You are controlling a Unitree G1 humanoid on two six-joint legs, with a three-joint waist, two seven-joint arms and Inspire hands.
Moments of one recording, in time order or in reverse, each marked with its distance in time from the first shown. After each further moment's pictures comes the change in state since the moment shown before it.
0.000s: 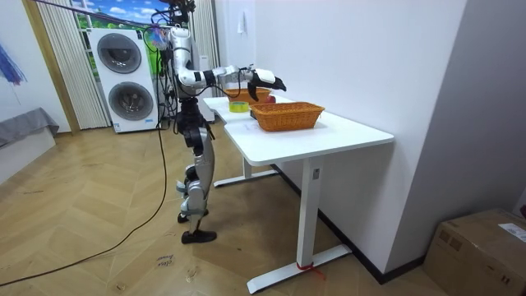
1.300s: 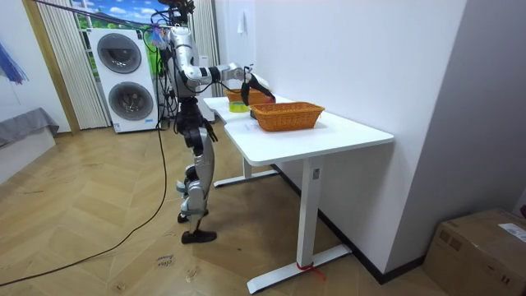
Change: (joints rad) left arm -0.032 0.040 -0.077 -0.014 0.026 -0.003 -0.046; right arm -0.080 -0.045 0.147 0.007 -0.040 0.023 0.260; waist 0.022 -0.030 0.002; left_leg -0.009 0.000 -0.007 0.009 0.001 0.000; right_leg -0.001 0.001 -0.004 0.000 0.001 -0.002
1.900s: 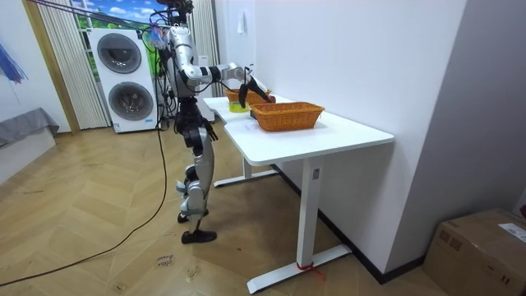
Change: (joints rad) left arm -0.002 0.005 0.002 -0.024 -0.004 0.006 -0.005; right arm 0.001 -0.021 0.001 0.003 -0.033 0.043 0.122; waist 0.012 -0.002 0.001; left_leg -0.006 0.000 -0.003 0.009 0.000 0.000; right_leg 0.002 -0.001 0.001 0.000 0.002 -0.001
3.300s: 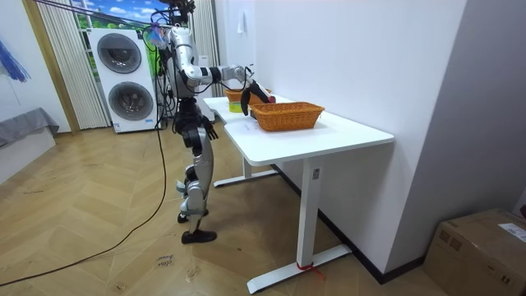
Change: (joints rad) left arm -0.009 0.015 0.009 -0.052 0.006 0.028 -0.062; right arm -0.001 -0.041 -0.012 0.012 -0.271 0.041 0.081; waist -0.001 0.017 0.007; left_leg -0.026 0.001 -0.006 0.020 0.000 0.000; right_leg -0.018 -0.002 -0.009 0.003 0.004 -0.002
